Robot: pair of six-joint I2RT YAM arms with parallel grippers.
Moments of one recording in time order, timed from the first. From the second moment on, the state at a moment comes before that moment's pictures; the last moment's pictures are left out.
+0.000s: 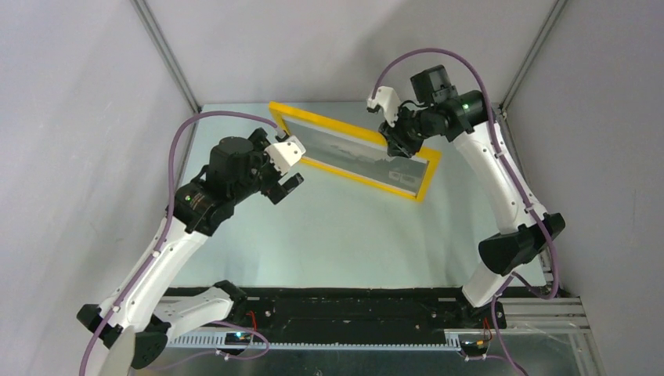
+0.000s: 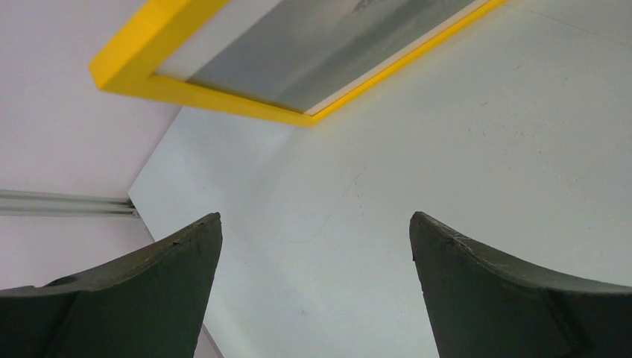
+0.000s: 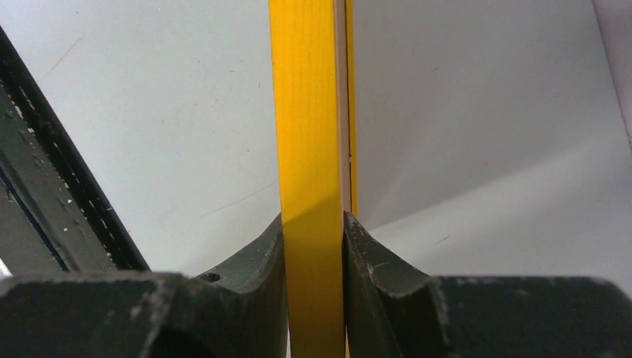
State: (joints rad) left arm -0.57 1.00 1.26 -0.73 -0.05 0.52; right arm 0.48 1.67 2.03 -1.25 -0.34 -0.62
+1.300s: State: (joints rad) left arm -0.56 1.14 1.24 -0.67 0.04 0.46; right arm -0.21 2.05 2.20 -1.45 -0.89 -0.54
